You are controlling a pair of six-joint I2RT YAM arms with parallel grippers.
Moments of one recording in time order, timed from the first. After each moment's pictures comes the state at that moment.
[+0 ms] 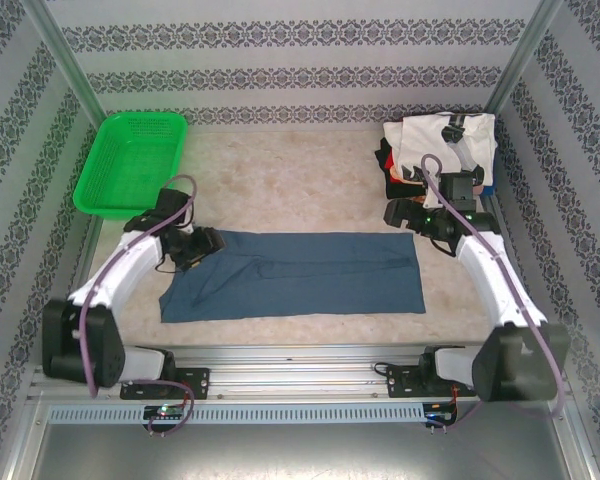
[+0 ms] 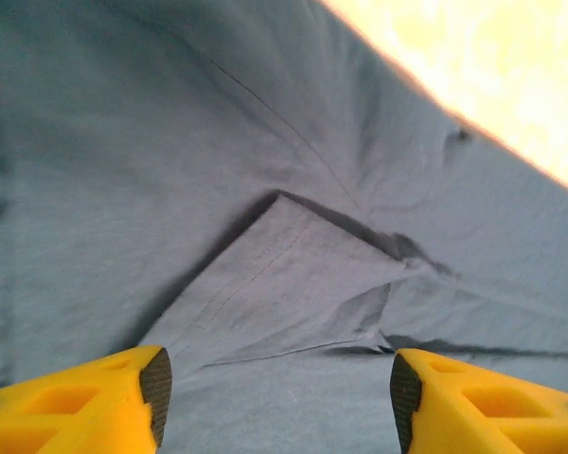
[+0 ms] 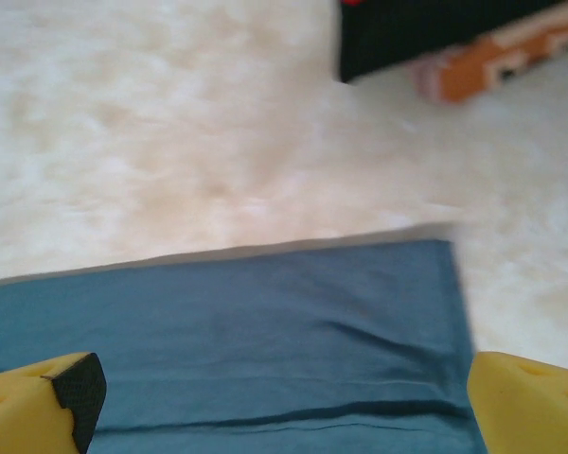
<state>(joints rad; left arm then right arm) -0.11 1.40 0.96 -0.78 0.29 -0.60 0.01 1.22 1.01 -0.65 -0.28 0.28</state>
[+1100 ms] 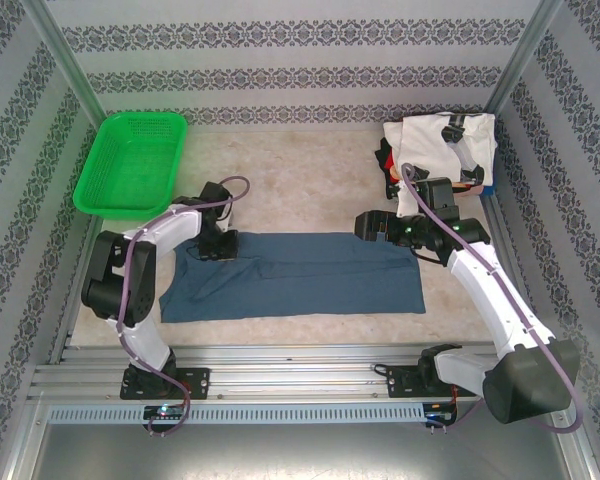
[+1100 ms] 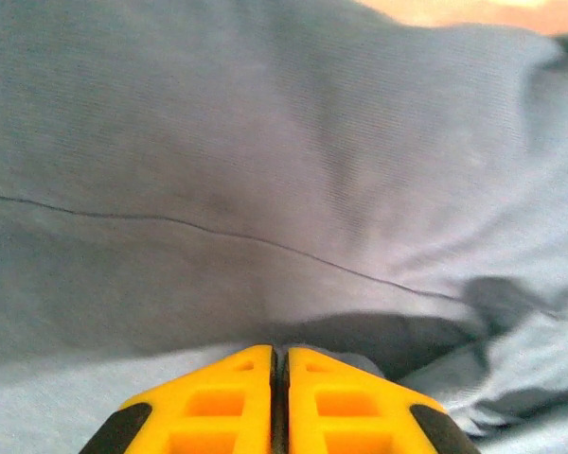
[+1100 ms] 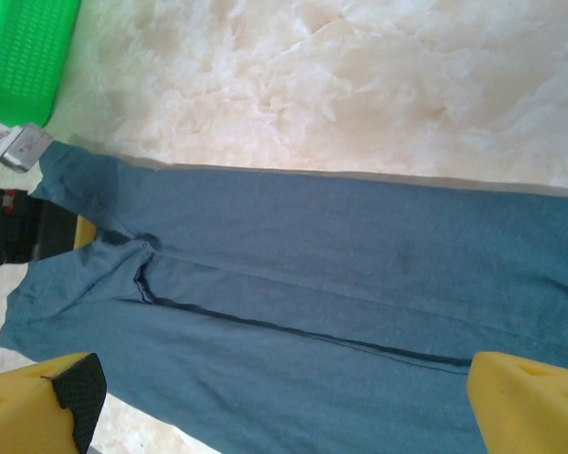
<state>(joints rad) -0.26 1.73 1.14 -0.78 0.18 -0.34 0.18 1.17 1.00 -0.70 -0.43 0.31</state>
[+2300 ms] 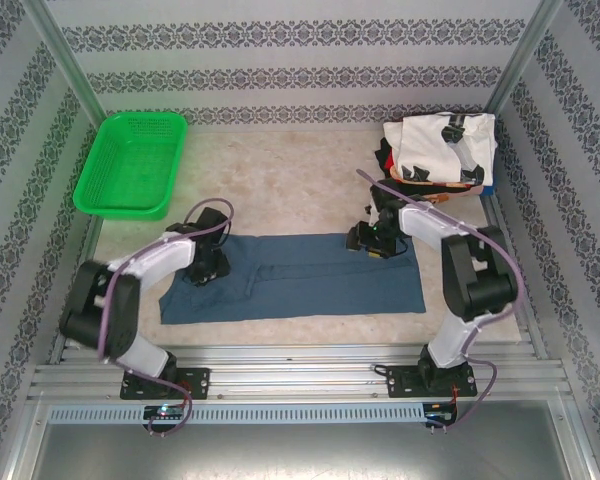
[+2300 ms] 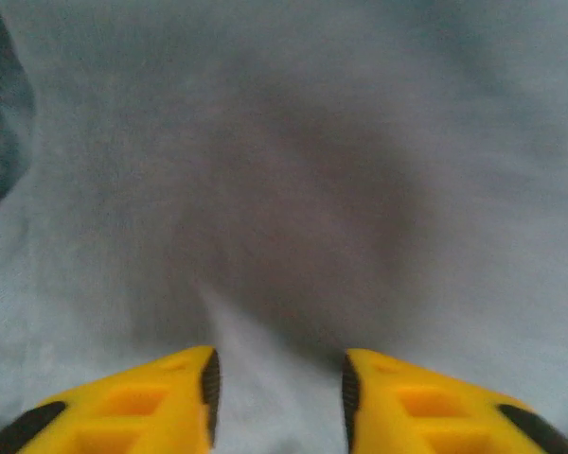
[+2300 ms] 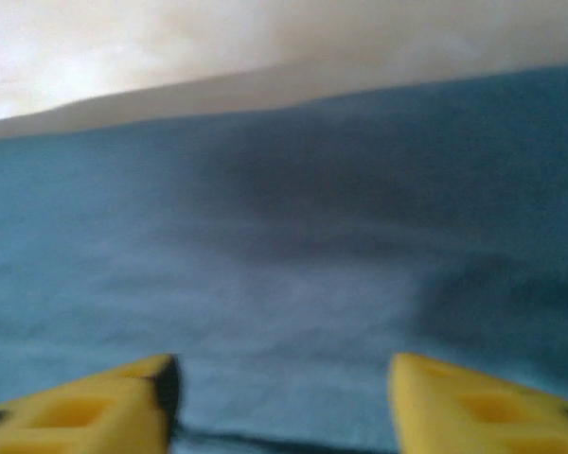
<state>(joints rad) -0.30 1.59 0.88 -0.74 -0.07 -0.79 0.24 1.80 1.11 -0.69 -0.28 0.46</state>
